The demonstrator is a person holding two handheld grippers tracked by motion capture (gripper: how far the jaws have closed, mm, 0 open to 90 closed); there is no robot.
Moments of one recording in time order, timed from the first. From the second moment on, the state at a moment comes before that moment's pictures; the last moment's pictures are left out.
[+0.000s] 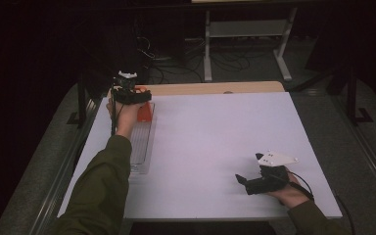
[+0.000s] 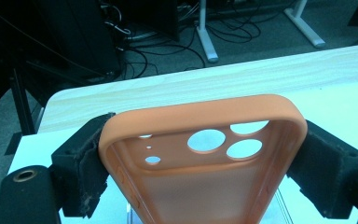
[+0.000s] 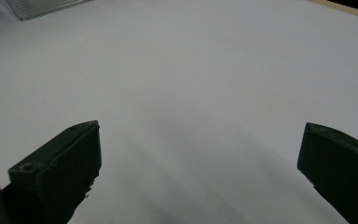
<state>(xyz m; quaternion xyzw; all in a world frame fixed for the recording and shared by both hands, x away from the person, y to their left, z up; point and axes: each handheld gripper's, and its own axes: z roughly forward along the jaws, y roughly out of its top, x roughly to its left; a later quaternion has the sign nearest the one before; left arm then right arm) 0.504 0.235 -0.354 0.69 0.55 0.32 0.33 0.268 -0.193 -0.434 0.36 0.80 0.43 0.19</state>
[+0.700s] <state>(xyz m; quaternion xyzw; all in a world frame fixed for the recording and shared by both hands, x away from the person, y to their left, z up) 0.518 0.233 -0.362 0.69 0.55 0.32 0.33 0.267 -0.193 -0.434 0.36 0.80 0.43 0.19</state>
